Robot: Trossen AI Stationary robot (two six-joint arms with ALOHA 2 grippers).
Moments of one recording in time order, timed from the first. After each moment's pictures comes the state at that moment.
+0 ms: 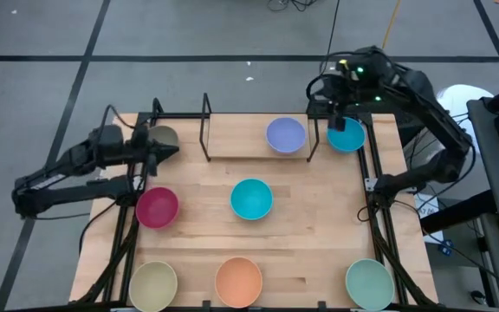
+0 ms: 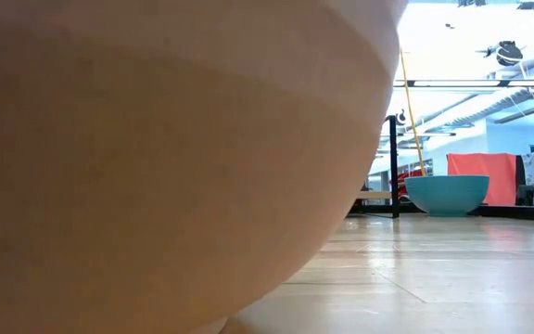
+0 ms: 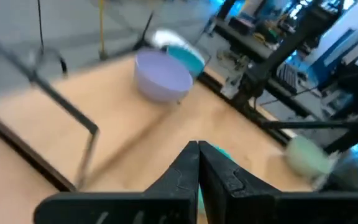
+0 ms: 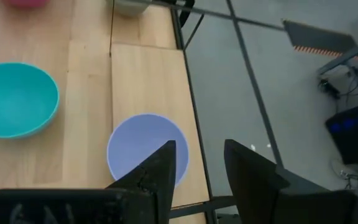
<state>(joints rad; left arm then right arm) 0.37 0.52 0.76 -0.59 0.11 -0.52 -0.59 1.33 1.83 -1.19 -0.08 -0.53</state>
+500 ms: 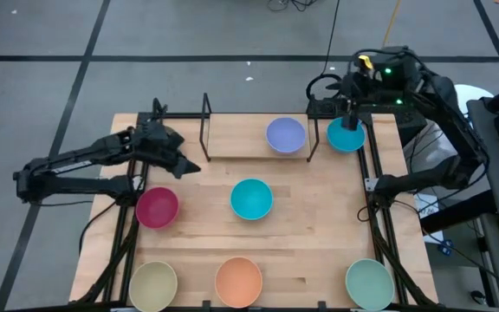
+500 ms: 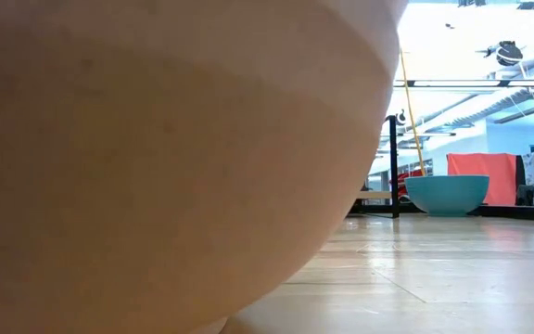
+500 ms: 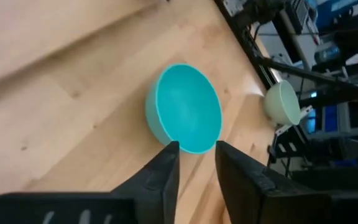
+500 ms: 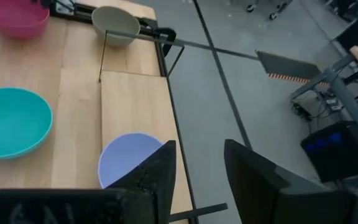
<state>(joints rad) 0.34 0.85 0.79 -0.58 0.35 -0.73 -0.59 1.23 1.83 -1.15 -0.07 -0.53</state>
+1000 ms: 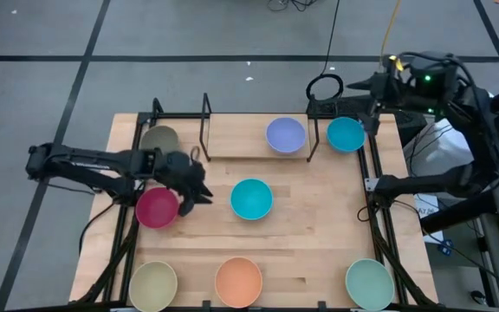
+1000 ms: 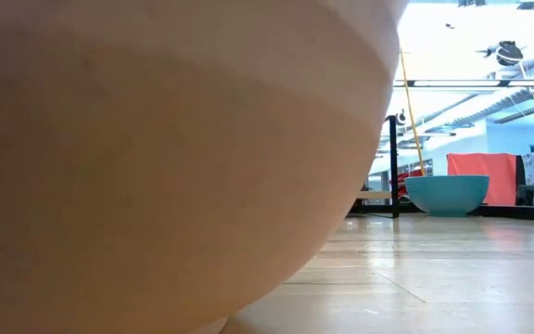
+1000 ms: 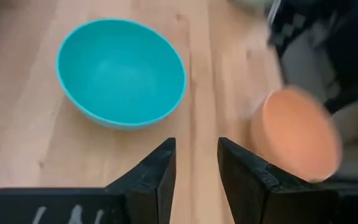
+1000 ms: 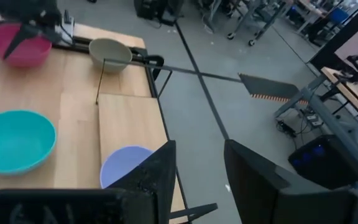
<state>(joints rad) -0.02 1.07 0.79 -0.43 0.25 -0.24 -0.59 1.10 1.83 -1.15 -0.08 -0.49</state>
